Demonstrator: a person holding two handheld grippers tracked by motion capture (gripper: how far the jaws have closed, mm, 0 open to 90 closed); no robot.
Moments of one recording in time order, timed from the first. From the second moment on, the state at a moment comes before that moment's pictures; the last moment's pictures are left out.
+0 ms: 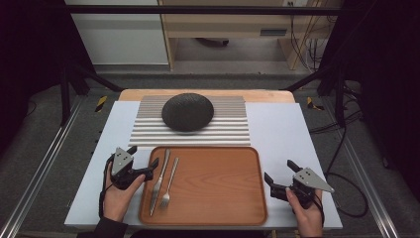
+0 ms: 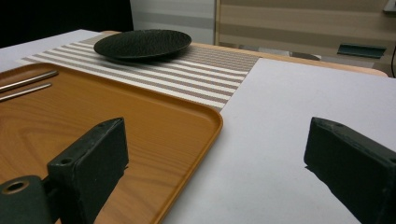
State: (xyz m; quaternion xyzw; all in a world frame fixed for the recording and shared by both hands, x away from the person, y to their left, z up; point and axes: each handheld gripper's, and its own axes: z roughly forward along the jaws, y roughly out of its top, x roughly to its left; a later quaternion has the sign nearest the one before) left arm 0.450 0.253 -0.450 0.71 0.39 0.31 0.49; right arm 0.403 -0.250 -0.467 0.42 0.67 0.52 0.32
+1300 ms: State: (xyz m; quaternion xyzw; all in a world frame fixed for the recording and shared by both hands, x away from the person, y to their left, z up) left arm 0.445 0.248 -0.446 0.75 0.32 0.32 0.47; right arm 0.401 -0.244 -0.468 0.41 0.68 0.52 0.32
